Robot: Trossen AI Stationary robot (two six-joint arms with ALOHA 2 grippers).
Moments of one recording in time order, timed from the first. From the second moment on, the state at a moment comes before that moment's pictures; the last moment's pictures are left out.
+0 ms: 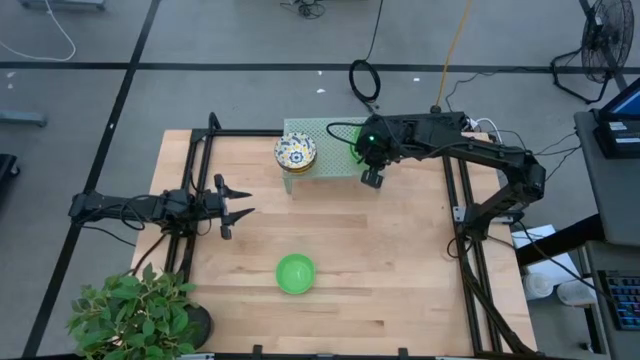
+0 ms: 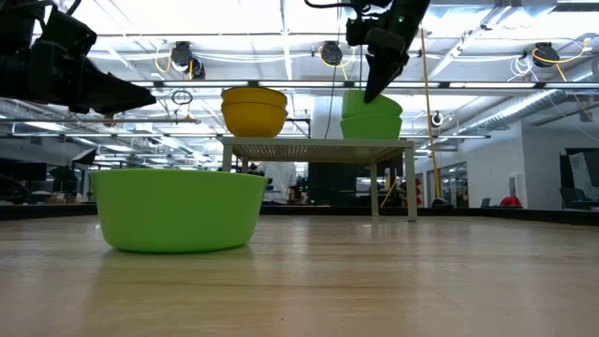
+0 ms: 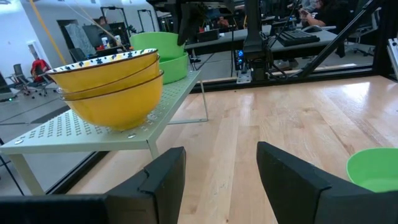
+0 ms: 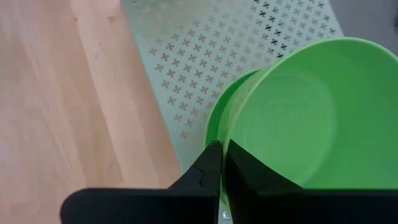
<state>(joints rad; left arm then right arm) -0.06 0.13 0.02 0.08 -0.26 0.15 -0.35 1.54 1.48 -0.97 0.15 -0.09</state>
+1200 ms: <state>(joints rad) -0.07 0.13 0.02 0.08 -0.26 0.15 -0.34 1.54 1.48 -0.79 0.11 -0.12</state>
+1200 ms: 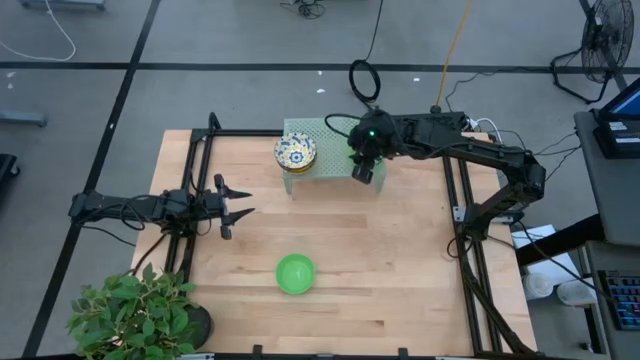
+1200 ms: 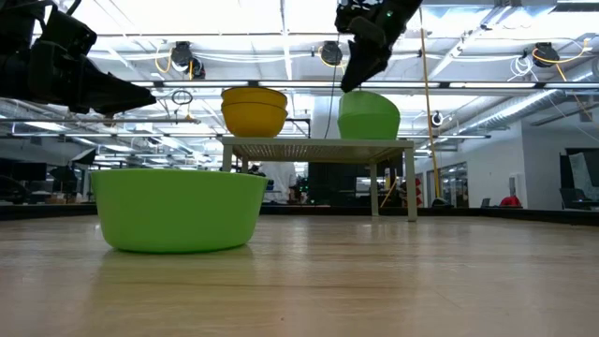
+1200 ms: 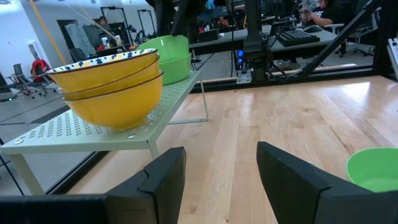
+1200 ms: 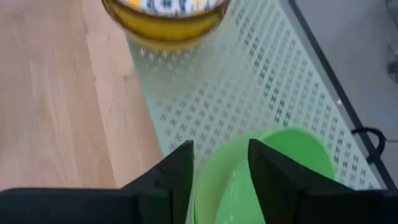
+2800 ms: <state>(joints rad) -0.07 0.13 0.02 0.08 -0.26 0.15 -0.29 1.42 1.35 -0.54 0.00 -0.07</state>
